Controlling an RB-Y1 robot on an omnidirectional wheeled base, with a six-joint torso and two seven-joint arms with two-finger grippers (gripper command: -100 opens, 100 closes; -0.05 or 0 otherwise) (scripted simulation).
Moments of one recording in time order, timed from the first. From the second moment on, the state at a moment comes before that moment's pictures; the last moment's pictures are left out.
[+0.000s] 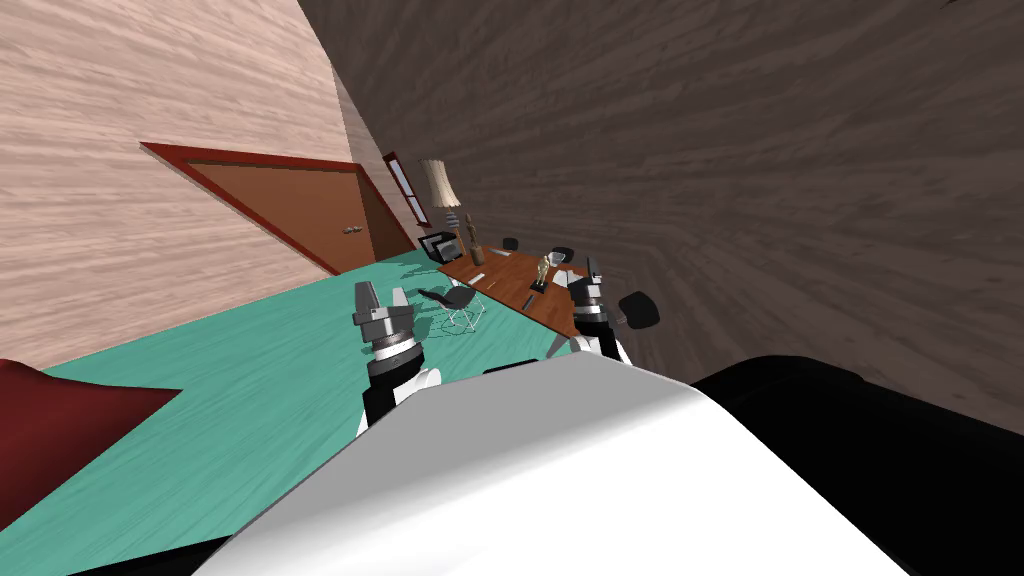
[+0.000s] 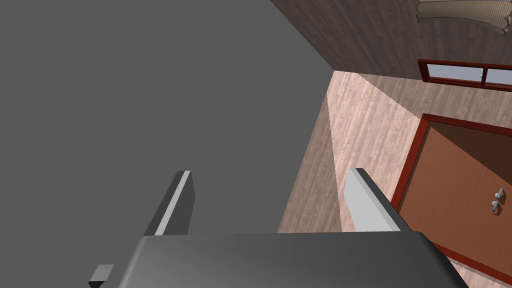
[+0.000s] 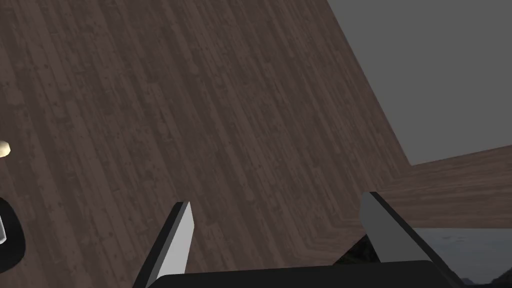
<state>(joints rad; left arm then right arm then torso) 0.54 0.02 -0.02 -2.32 0.07 -0.51 -0.11 0.52 -0.04 -0.02 -2.26 -0.05 -0.41 -0.07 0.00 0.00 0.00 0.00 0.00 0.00</state>
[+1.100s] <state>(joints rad) 0.54 0.02 -0.02 -2.32 0.07 -0.51 -0.11 0.53 -0.20 -0.06 -2.15 0.25 -0.52 0.03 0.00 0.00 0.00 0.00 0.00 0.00</state>
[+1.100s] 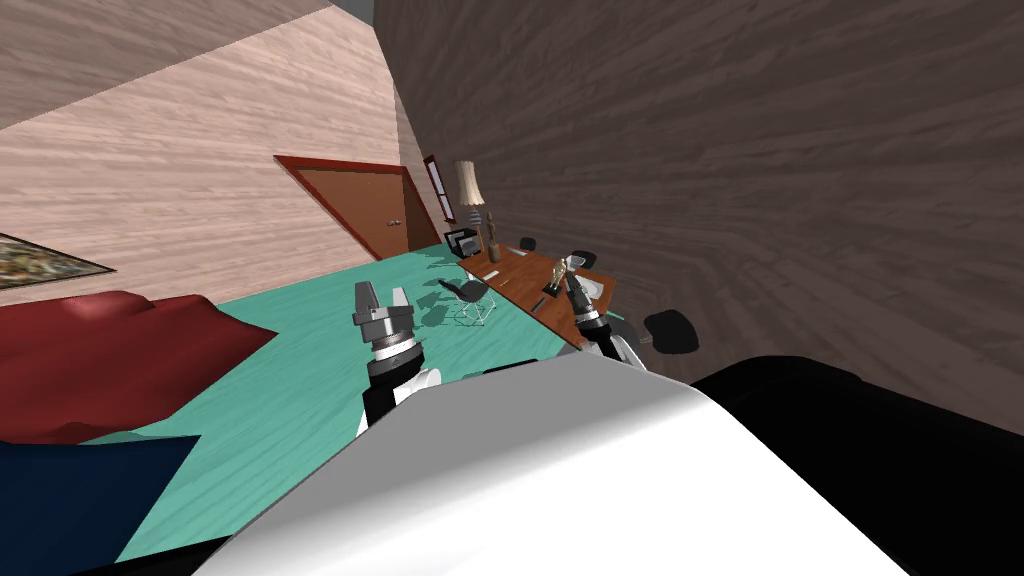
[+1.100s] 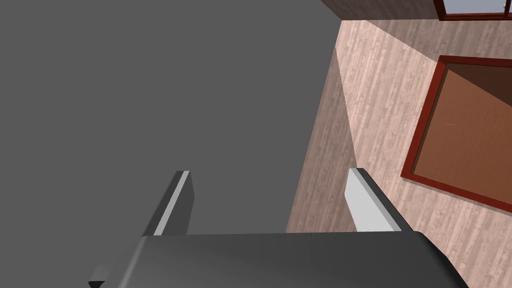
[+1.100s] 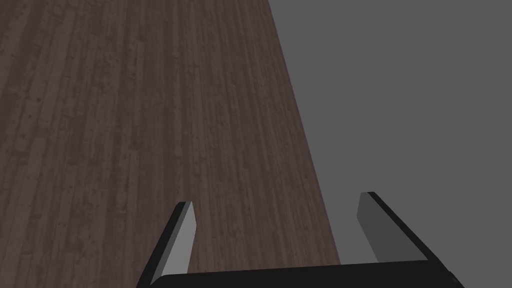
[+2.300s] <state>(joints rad) 0.54 0.02 -0.02 -2.32 0.07 -0.51 -0.11 0.55 -0.32 -0.13 -2.02 0.59 -0.65 0.14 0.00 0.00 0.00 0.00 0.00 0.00</state>
